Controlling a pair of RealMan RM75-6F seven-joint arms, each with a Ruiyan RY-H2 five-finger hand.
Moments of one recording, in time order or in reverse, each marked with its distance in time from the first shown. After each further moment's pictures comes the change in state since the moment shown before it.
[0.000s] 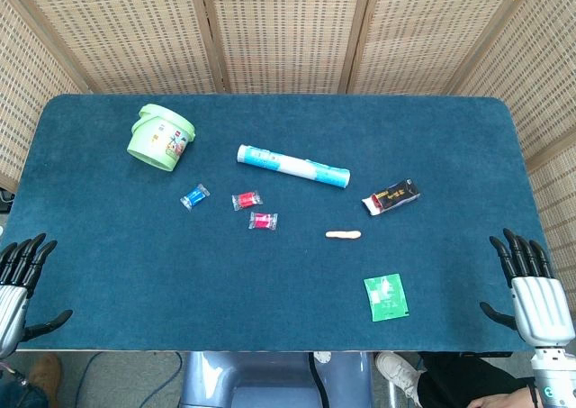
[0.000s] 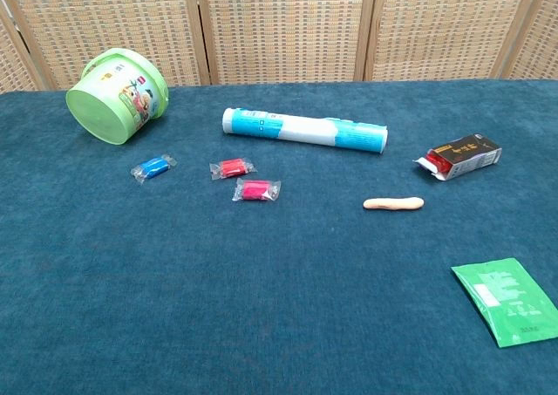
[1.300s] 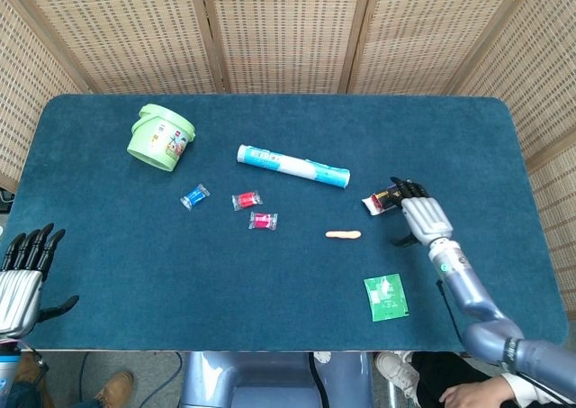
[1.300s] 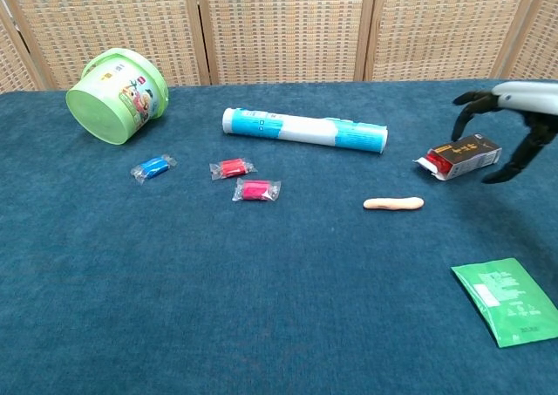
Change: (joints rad) left arm -0.053 -0.106 -0.064 0.061 -0.135 -0.087 0.119; right arm 0.576 -0.300 0.202 0.362 0.421 -0.737 0.029
